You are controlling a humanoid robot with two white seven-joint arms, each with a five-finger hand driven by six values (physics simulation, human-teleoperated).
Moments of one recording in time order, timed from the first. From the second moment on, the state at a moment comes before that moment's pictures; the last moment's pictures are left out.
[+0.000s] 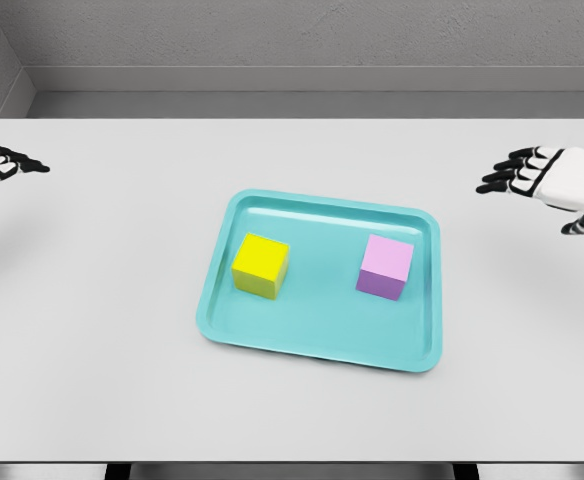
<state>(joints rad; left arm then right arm) -0.31 0.99 -0.19 -1.39 -0.42 -0.61 -0.51 -0.62 -1.23 0.74 -1.59 0.33 -0.61 0.25</state>
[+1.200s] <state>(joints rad) -0.35 0.93 -0.31 -1.57 -0.56 -0.61 -0.51 -0.37 -1.03 0.37 -1.50 0.50 -0.61 0.43</state>
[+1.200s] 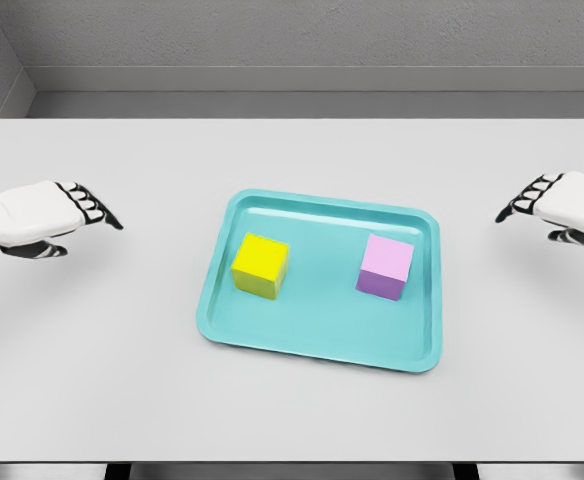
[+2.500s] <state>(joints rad) -0.62 0.77 -0.67 -1.60 -0.65 -0.61 -0.51 -0.31 -0.92 0.40 -1.68 0.59 -0.61 0.57</state>
